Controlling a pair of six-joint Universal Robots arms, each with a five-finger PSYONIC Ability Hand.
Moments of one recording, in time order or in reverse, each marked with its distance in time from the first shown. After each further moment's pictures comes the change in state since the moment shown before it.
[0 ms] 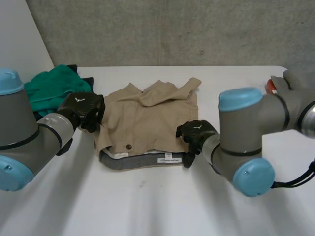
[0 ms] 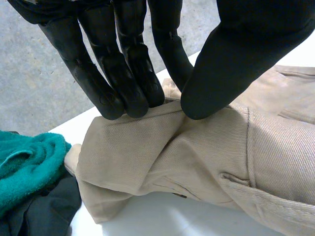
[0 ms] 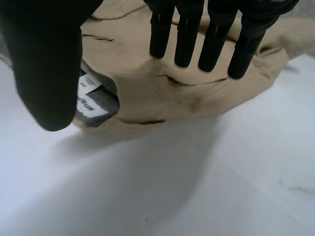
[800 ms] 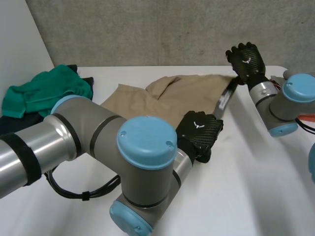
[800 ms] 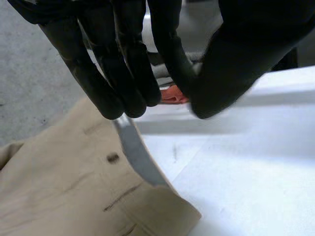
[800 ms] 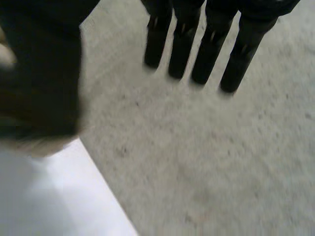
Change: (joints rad) left arm -0.647 -0.358 0.421 0.070 -0.188 -0.142; right arm -0.416 0.309 -0.399 -0.727 -0.336 -0.291; left_hand -0.117 -0.123 -0.115 -0.128 -0.100; right_hand 0.161 0.174 0.180 0.191 0.164
